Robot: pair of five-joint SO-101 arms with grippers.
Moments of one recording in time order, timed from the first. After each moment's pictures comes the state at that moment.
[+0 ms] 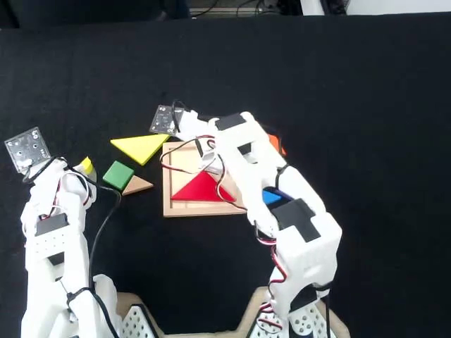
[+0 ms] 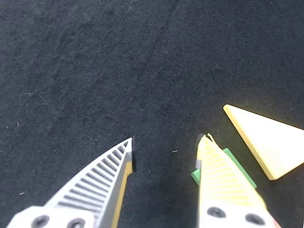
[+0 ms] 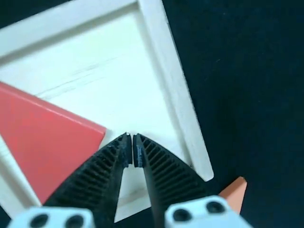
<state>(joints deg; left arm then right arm) -26.4 -42.9 75.6 17.1 5.8 -24.7 19.6 9.4 53.3 50.9</state>
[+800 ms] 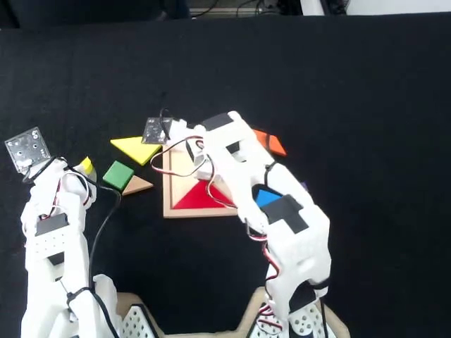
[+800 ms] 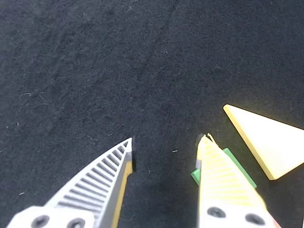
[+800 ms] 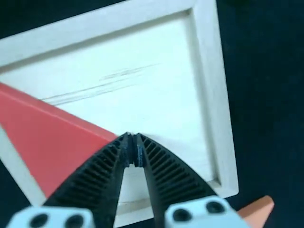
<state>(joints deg) -26.4 -42.9 75.6 17.1 5.8 -27.6 25.2 4.3 61.9 53.0</state>
